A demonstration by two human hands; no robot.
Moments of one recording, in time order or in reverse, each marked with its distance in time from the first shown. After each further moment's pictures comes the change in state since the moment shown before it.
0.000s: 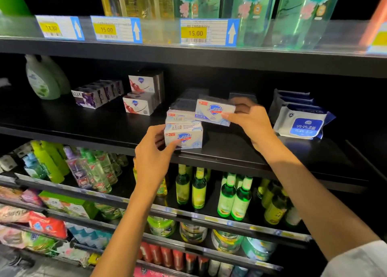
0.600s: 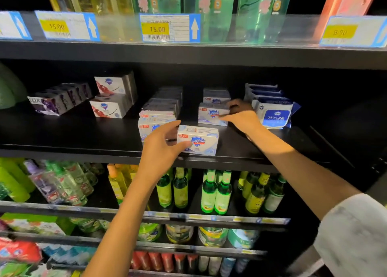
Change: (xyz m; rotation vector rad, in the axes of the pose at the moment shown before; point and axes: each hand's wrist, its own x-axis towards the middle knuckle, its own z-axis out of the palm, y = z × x) left_hand 0.009 0.033 0.048 0.005 -0.383 0.013; right_hand 0.043 0.059 -0.055 -0.501 0.089 0.083
